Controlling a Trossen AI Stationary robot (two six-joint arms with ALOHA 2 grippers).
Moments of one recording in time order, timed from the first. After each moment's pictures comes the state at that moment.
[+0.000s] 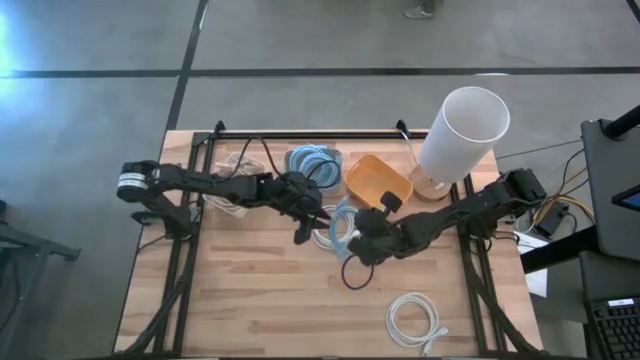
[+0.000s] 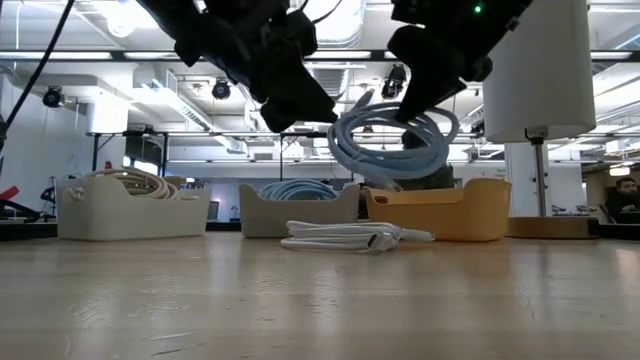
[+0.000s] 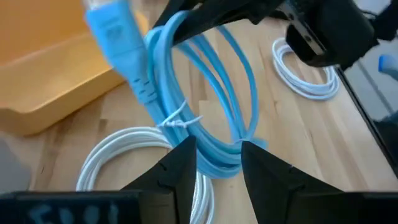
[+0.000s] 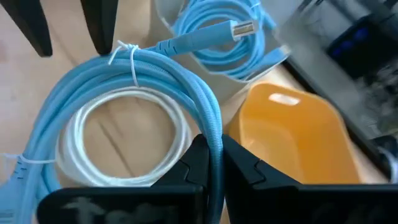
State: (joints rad) left arm 0.08 1.54 0.99 -0.01 0.26 -0.11; right arm 0.33 1.62 1.14 -0.68 0.86 0.69
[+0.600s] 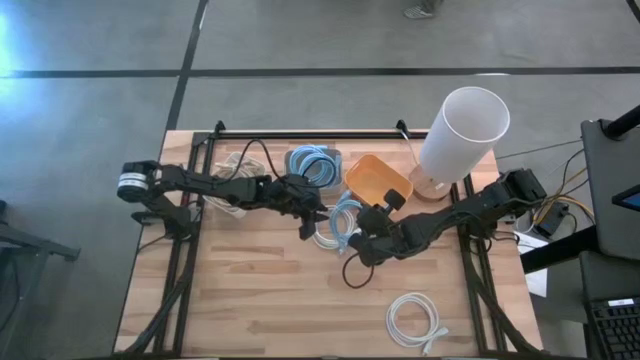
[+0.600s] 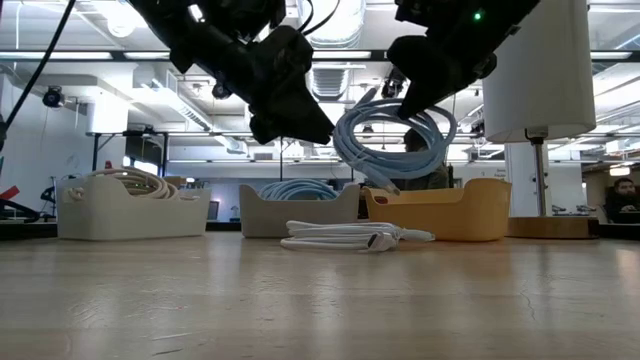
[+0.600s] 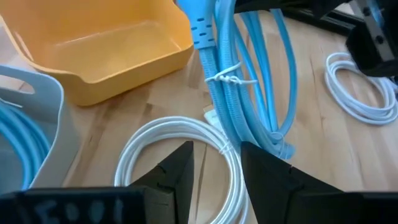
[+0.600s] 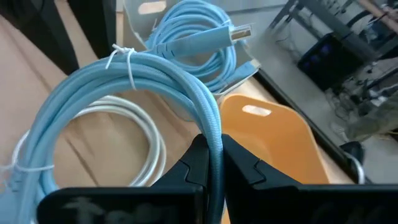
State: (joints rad) left arm 0.08 1.54 0.94 0.05 0.08 -0.23; right arm 0.33 1.63 1.12 -0.67 0.98 0.70
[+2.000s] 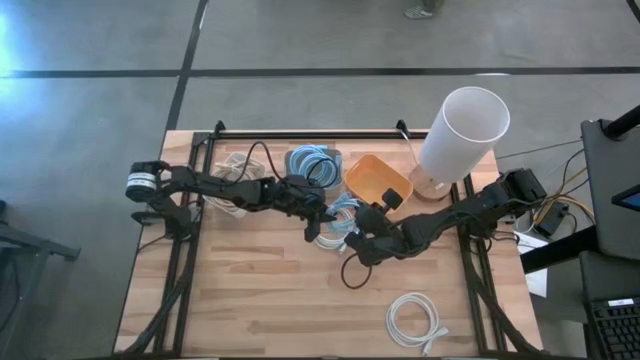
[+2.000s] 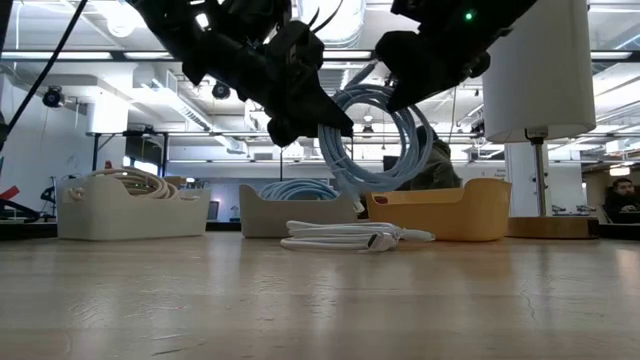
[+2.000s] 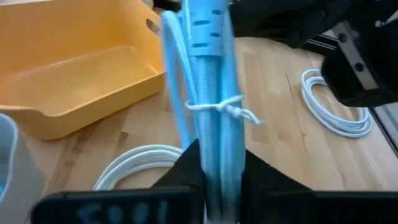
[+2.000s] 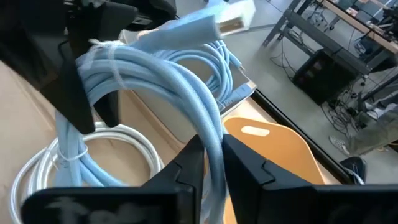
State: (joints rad) left arm 0.08 1.61 0.94 0.21 0.15 -0.21; right arm 0.32 1.63 1.09 -0.53 1.05 0.63
